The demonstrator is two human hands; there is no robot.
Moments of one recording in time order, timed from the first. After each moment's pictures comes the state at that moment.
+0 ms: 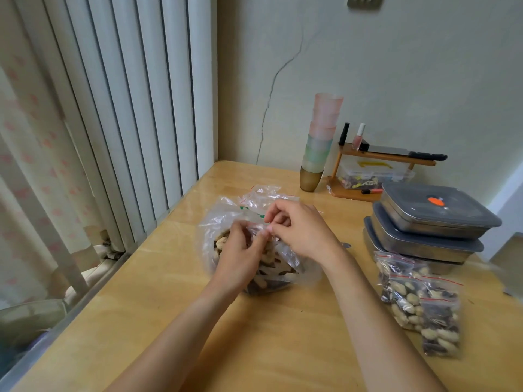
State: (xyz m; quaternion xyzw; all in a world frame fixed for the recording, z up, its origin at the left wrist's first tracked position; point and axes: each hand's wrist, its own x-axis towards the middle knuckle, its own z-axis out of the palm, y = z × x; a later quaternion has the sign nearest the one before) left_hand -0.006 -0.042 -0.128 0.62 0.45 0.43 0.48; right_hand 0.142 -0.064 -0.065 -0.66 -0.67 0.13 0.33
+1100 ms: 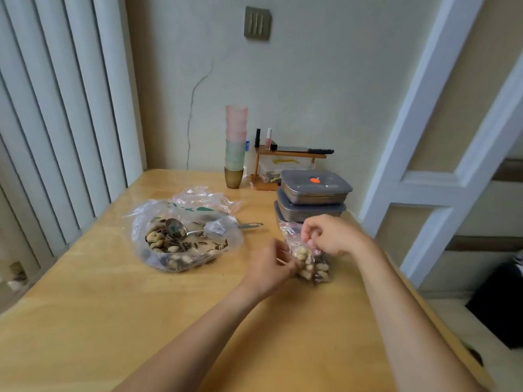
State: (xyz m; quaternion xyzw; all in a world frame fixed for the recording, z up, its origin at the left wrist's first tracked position) left_hand 0.120 -0.183 -0.128 0.79 0.32 0.28 0.44; right_hand 0.263 -0.258 -0.029 -0.84 -0.50 0.15 0.16
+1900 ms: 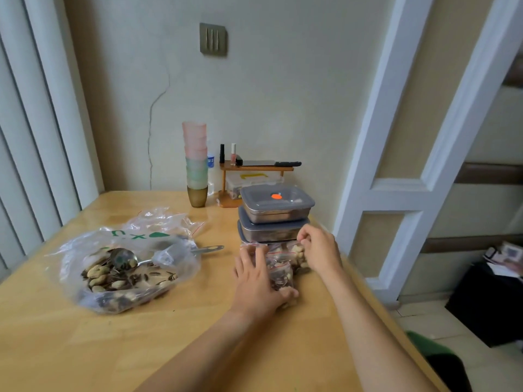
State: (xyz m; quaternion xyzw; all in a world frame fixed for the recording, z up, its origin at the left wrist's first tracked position) left_hand 0.203 -0.188 -0.151 0.87 0.34 0.28 0.21; right_hand 0.366 -0.249 -0.094 -0.86 -0.39 -0.04 0.33
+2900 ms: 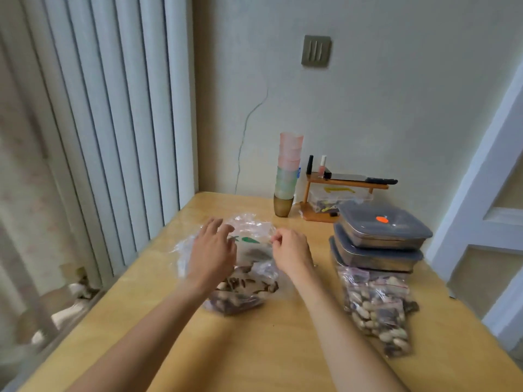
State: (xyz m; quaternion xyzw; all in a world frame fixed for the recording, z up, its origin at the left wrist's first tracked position) left_hand 0.001 -0.002 -0.109 0.81 0.46 0.36 0.06; right_hand 0.180 -0.056 -0.098 -0.78 -0.53 -0.01 0.33
